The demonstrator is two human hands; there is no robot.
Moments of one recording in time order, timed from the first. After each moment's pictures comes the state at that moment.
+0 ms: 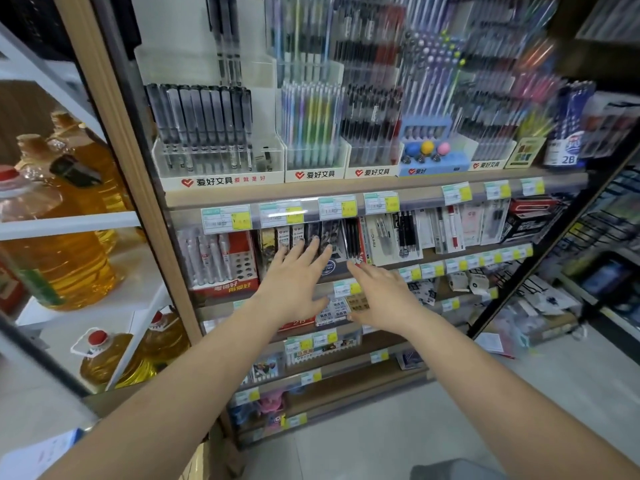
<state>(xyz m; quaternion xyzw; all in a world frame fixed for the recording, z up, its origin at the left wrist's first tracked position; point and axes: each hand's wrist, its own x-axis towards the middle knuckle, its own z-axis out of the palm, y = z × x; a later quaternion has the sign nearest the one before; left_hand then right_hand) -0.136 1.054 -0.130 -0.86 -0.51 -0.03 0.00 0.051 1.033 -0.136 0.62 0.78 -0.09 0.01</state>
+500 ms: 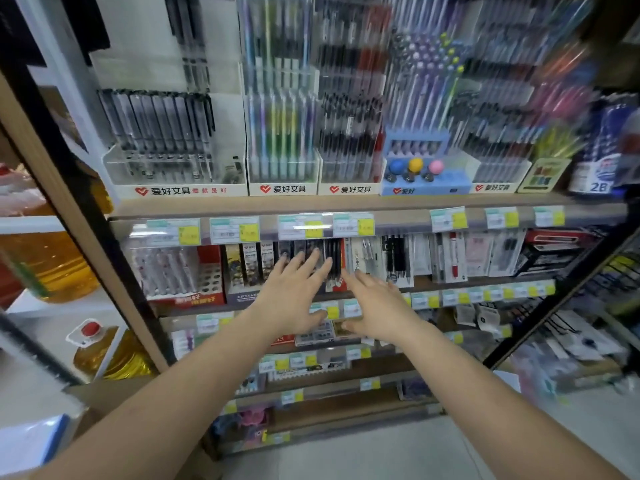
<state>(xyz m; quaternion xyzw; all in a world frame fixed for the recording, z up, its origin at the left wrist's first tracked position) -0.053 1.092 -0.136 -0.84 -0.55 0.01 0.02 0.131 1.097 -0.141 0.56 0.82 -0.09 0.02</state>
